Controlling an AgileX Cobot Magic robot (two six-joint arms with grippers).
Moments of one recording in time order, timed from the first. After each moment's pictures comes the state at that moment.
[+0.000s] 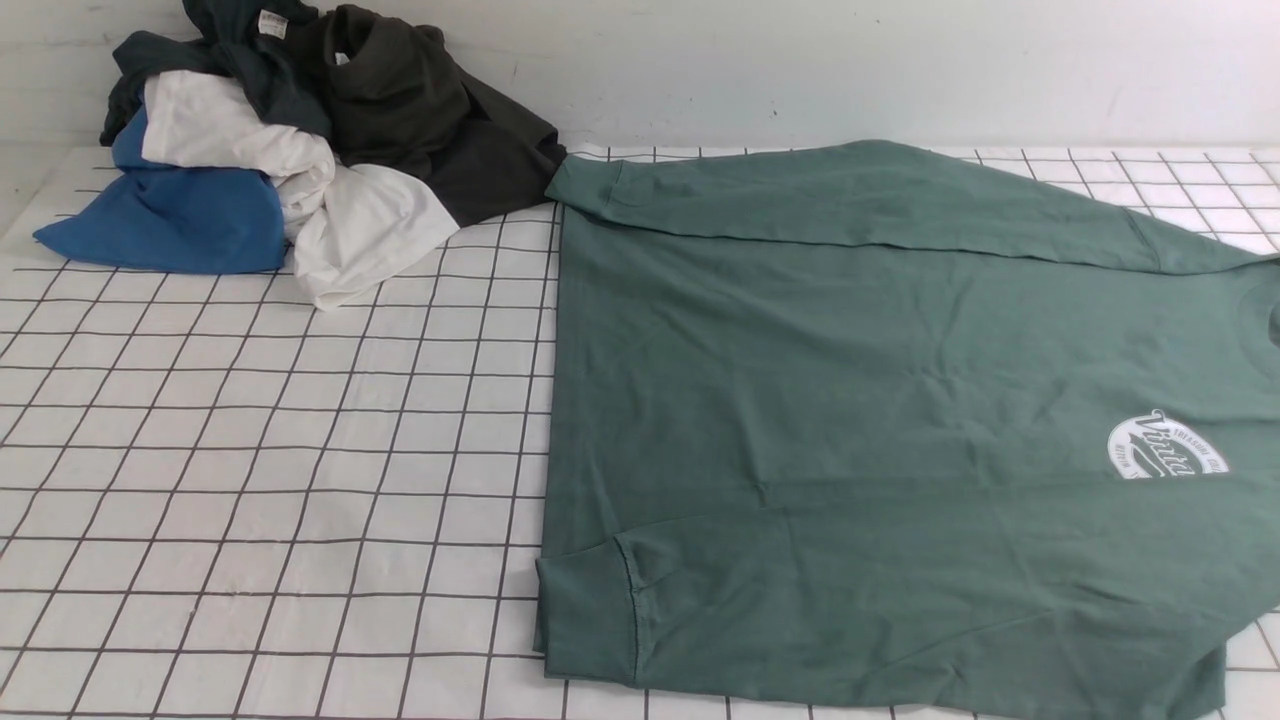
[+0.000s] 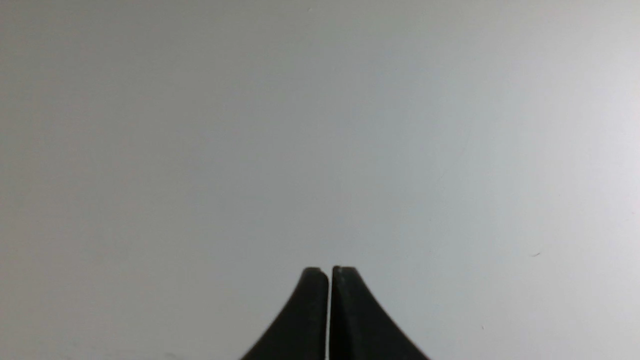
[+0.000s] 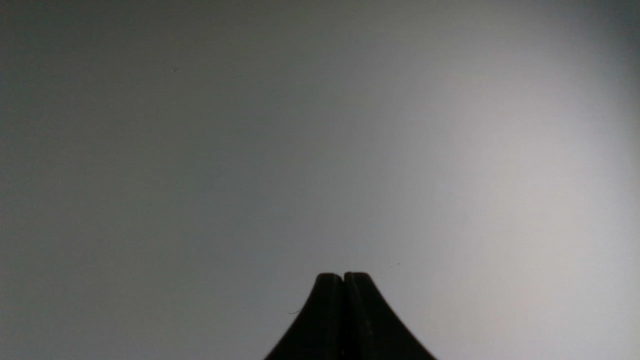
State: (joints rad) right arm -0.04 0.05 -0.20 -0.12 -0.39 0.15; left arm -0.04 0.29 -0.37 -0.04 -0.35 -0.10
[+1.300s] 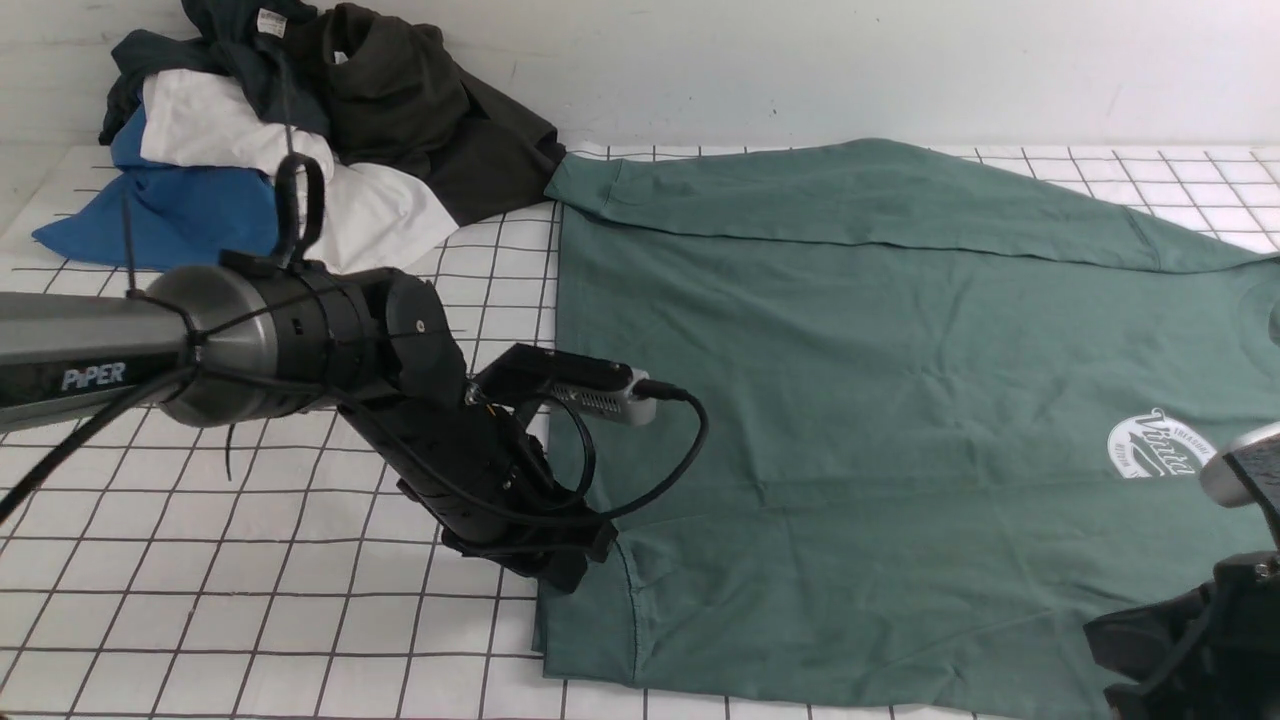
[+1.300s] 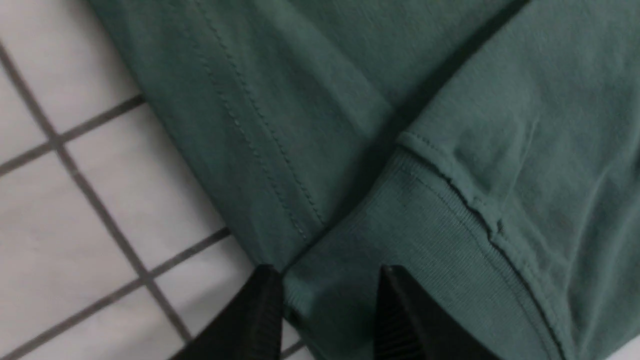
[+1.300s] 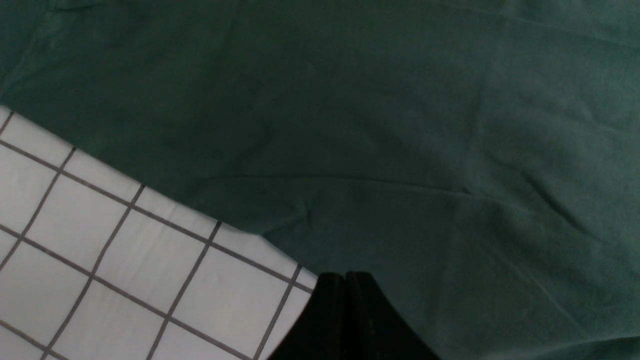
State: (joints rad) right arm 0.21 1.01 -0.49 0.43 0.61 -0.50; left arm -0.42 1.89 -1.14 -0.49 0.70 0.39
